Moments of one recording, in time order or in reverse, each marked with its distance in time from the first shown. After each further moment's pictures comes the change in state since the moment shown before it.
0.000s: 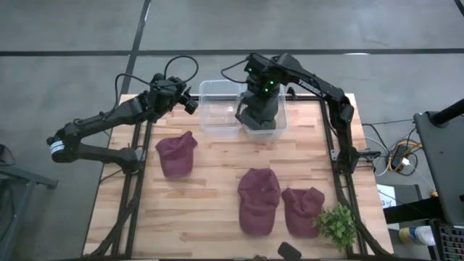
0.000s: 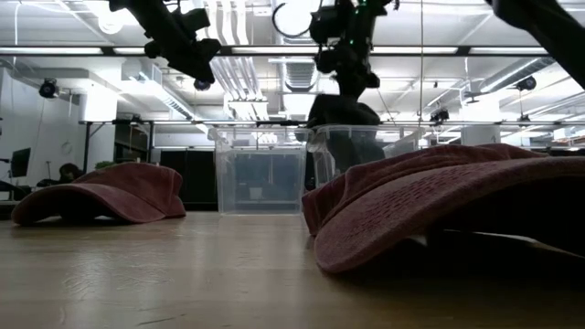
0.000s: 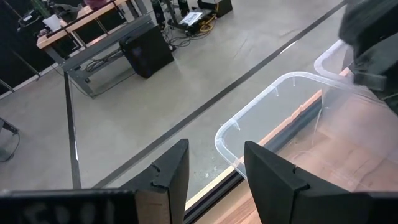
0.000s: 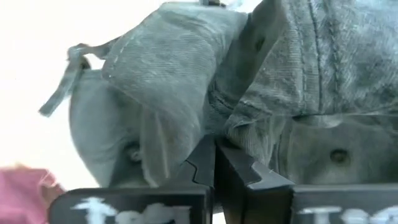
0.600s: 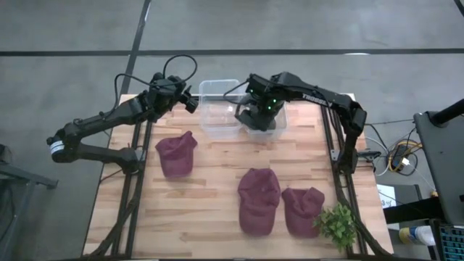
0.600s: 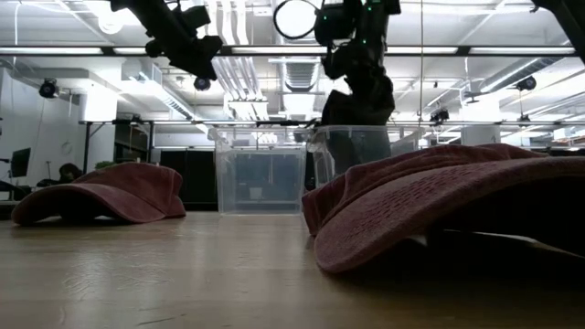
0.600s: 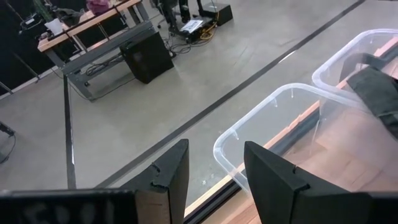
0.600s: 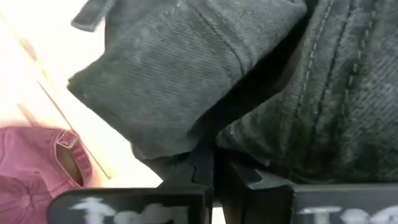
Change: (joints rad) left arm 0.000 0.000 0.000 0.036 0.002 -0.004; right arm 0.095 -0.153 -0.372 0.132 -0.014 0.058
